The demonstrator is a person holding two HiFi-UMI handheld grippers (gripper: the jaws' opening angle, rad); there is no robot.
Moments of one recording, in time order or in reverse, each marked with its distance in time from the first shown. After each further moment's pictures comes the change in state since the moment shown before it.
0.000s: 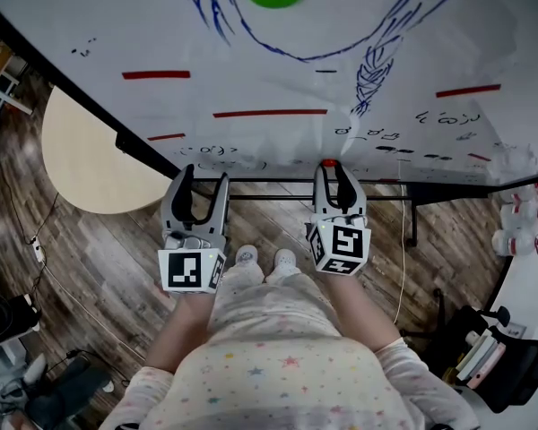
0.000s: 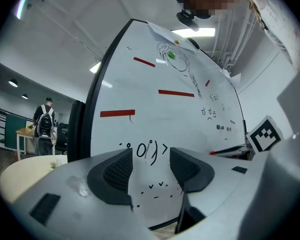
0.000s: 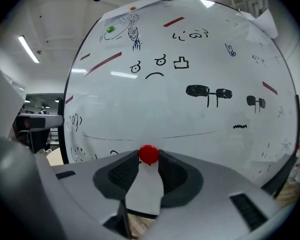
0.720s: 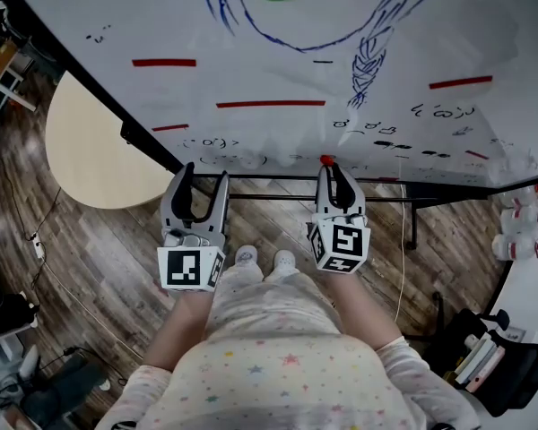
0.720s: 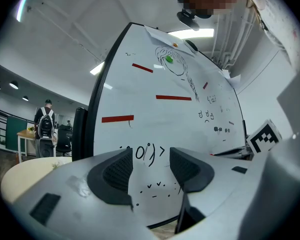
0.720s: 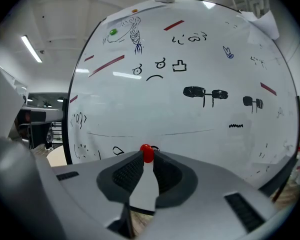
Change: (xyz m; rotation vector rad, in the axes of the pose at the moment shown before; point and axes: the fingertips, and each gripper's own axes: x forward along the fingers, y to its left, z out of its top) left arm -0.012 -0.004 0.007 0.010 -0.010 0.009; right arm -0.010 -0.001 -0.005 -0.017 -0.006 0.015
